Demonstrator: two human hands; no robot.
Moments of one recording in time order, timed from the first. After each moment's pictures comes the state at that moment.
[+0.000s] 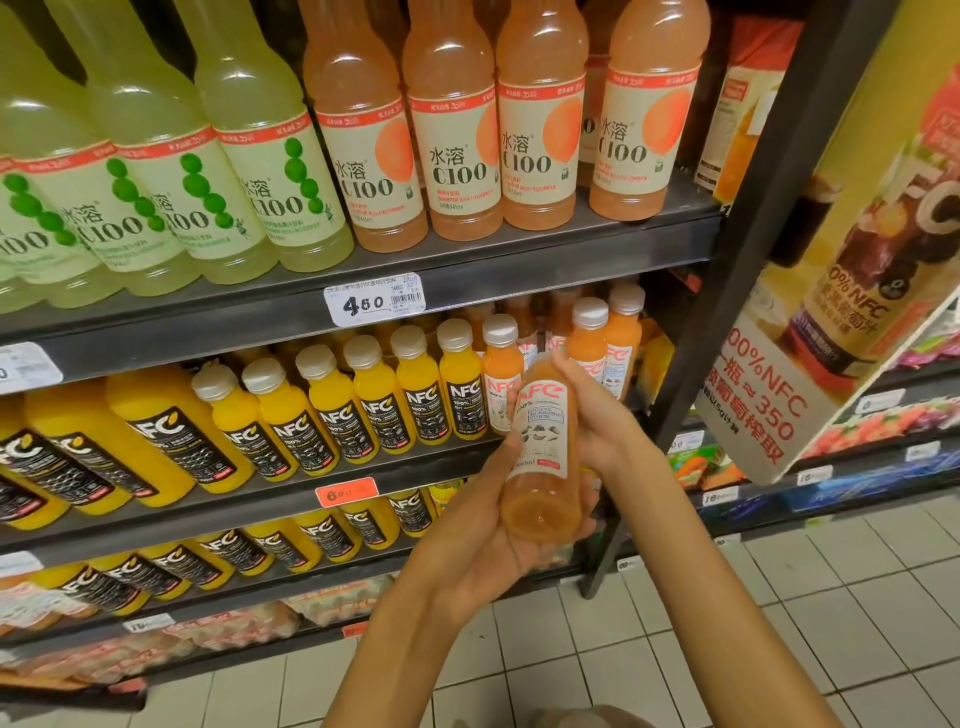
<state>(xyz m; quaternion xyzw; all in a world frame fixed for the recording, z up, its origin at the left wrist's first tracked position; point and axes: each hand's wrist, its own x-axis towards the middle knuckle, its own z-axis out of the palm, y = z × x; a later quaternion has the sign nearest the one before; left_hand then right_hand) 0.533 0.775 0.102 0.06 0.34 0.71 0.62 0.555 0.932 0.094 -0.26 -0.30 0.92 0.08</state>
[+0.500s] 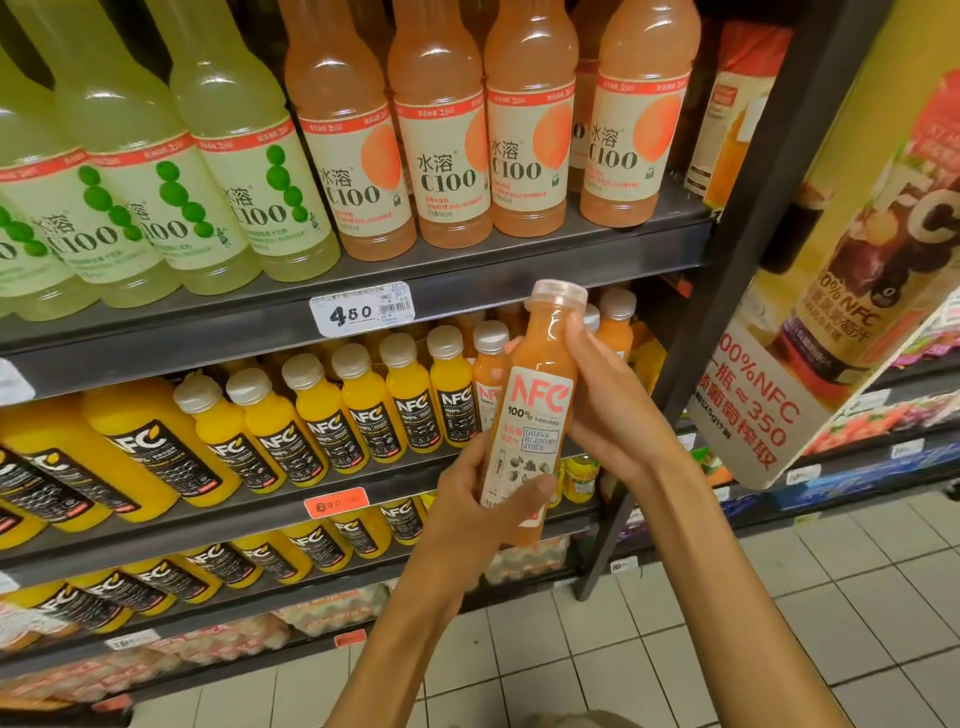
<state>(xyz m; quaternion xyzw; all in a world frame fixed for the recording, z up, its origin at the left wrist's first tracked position) 0.525 0.776 0.096 0.28 0.61 0.64 0.38 0.573 0.933 0.121 -0.10 -0.52 0.82 0.20</state>
